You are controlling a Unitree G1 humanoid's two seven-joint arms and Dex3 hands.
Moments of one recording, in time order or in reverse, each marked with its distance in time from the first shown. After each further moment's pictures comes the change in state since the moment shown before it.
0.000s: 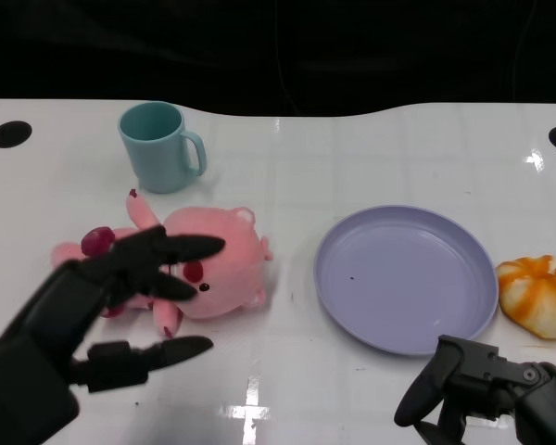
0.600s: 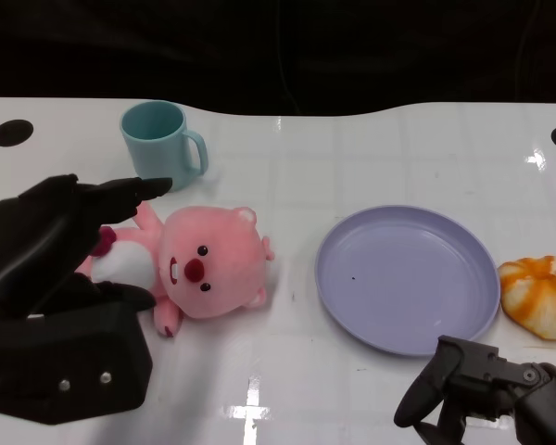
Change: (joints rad) left arm -0.192 0.187 -0.079 0.093 0.509 0.018 0.012; right arm 0.004 0.000 0.002 -0.007 -0.002 0.004 -0.002
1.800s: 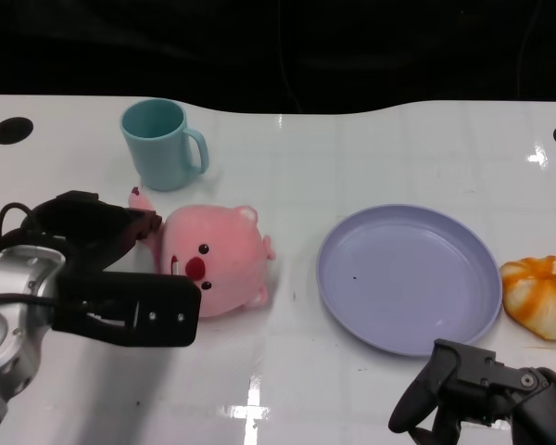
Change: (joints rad) left arm -0.440 -0.054 -0.372 0.758 0.306 -0.039 -0.013; right arm 0.022 0.001 0.020 -0.039 0.000 0.010 -0.010
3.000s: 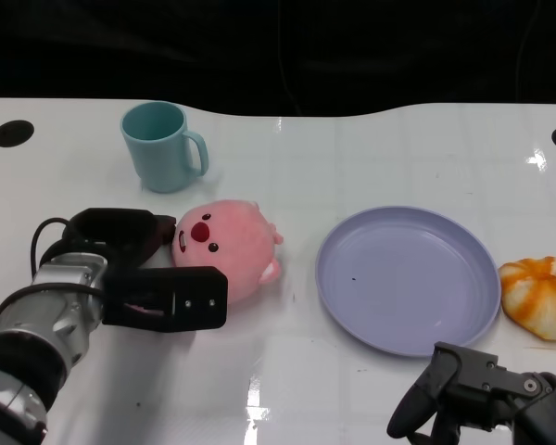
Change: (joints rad) left arm -0.225 -0.197 -0.138 0.658 -0.084 -0.159 0.391; right arm 0.030 0.000 0.008 -0.050 -0.001 0.018 -0.010
